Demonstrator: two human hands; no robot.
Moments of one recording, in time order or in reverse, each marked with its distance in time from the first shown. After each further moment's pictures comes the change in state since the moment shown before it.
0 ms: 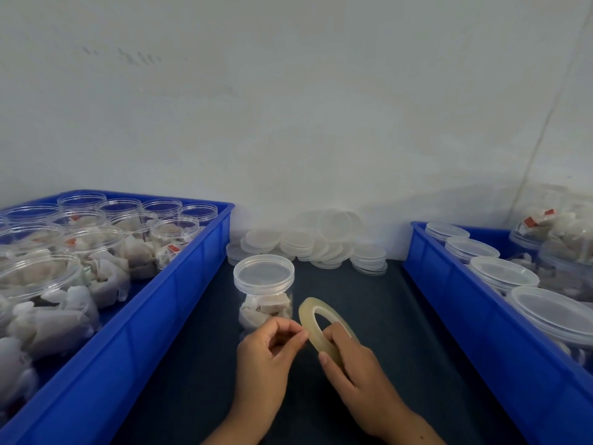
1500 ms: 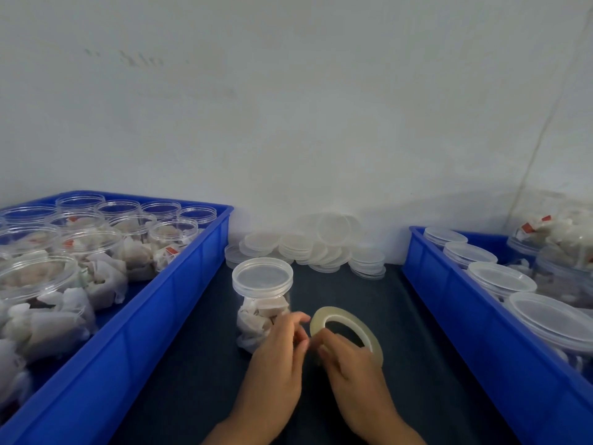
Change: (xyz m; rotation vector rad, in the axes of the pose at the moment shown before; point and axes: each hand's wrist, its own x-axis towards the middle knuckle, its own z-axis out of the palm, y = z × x) left_hand 0.000 -0.003 0.002 0.294 -0.190 0.288; right_hand 0.004 -0.014 0.002 -0.139 0.033 0.106
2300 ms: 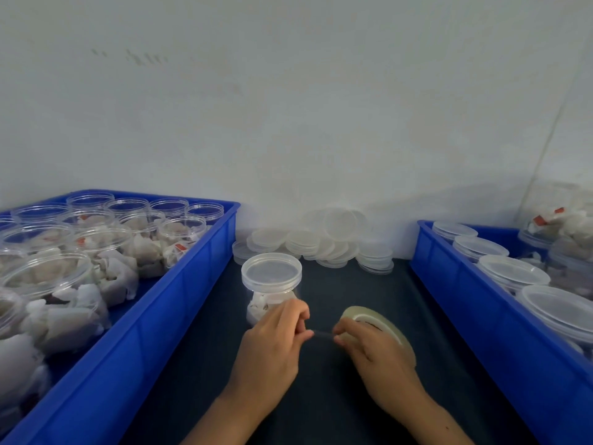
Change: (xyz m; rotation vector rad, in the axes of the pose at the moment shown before) left_hand 0.011 -0.001 -0.024 0.324 0.079 0.218; right_hand 0.008 0.015 -0.017 -0.094 -0.061 0.119
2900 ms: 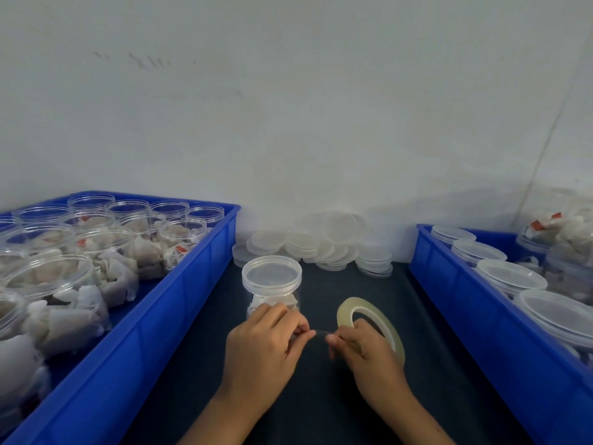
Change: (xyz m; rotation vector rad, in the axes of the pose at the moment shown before) left_hand 0.003 -0.004 -0.007 0.250 0.156 0.159; right_hand 0.003 -0.004 0.010 0.202 0.071 0.098
